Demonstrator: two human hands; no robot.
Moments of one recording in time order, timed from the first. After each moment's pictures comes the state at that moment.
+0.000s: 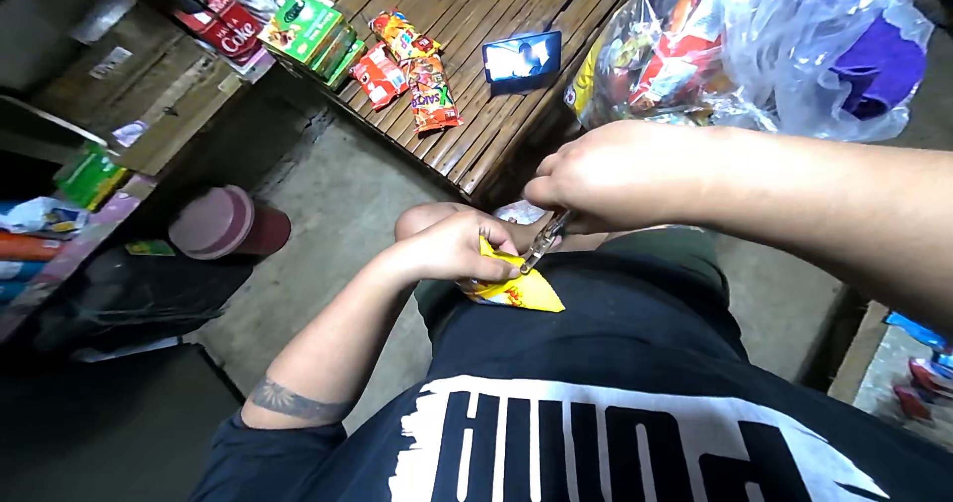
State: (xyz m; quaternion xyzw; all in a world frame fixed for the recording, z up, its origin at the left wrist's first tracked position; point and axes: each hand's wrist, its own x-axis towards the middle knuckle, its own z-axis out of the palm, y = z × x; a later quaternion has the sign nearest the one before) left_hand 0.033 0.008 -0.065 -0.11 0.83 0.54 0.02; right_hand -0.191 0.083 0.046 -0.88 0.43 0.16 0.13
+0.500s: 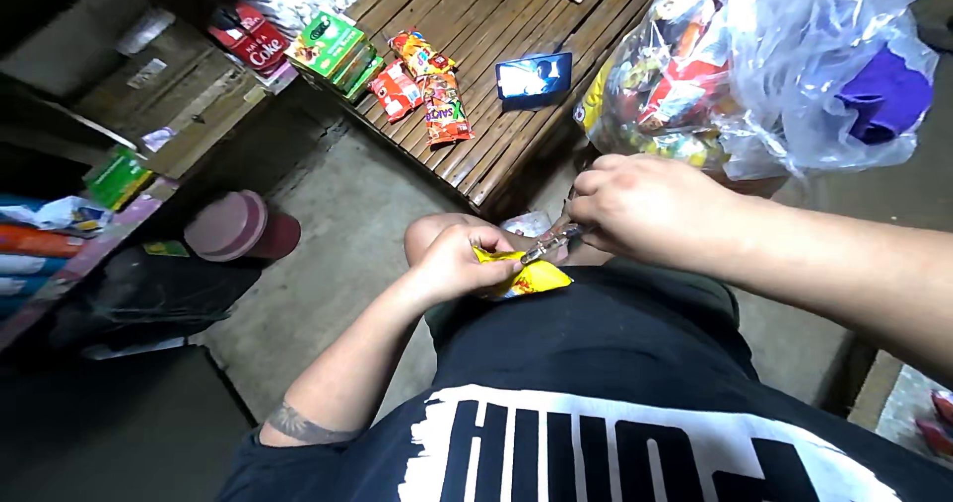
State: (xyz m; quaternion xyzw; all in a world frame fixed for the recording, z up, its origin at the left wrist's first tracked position) left_hand 0.048 0.026 -0.074 -0.23 0.80 0.54 -0.14; right_hand -0.206 0.116 0.015 -0.86 0.51 0.03 0.02
